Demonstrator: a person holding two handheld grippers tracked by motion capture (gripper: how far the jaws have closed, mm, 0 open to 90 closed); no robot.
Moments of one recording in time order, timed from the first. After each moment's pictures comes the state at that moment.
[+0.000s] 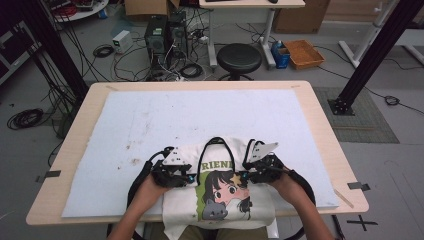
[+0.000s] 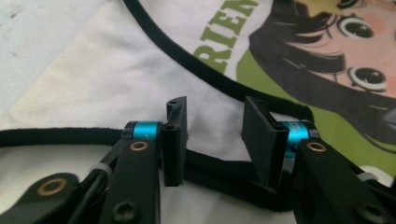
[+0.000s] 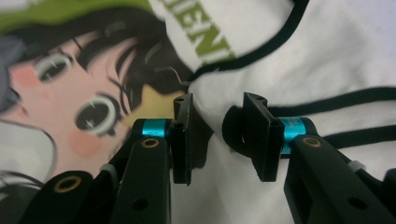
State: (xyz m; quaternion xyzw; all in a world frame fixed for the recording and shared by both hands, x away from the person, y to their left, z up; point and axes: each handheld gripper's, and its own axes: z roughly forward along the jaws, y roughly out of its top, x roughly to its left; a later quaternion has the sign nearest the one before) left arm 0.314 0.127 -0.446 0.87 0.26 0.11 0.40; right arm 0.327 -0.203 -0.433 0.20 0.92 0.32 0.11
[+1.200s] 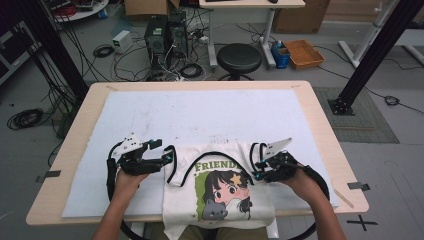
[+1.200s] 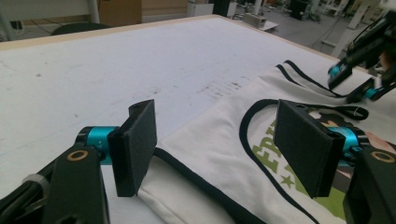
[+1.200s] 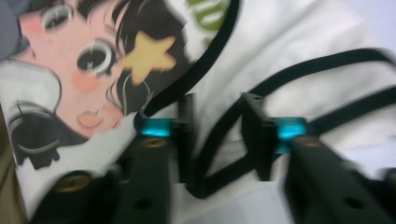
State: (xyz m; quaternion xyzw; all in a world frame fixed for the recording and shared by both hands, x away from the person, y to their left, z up) left arm 0.318 0.205 -0.420 0.73 0.34 0.16 0.57; right arm 0.331 -0.244 -0.417 0.23 0.91 0.33 0.08
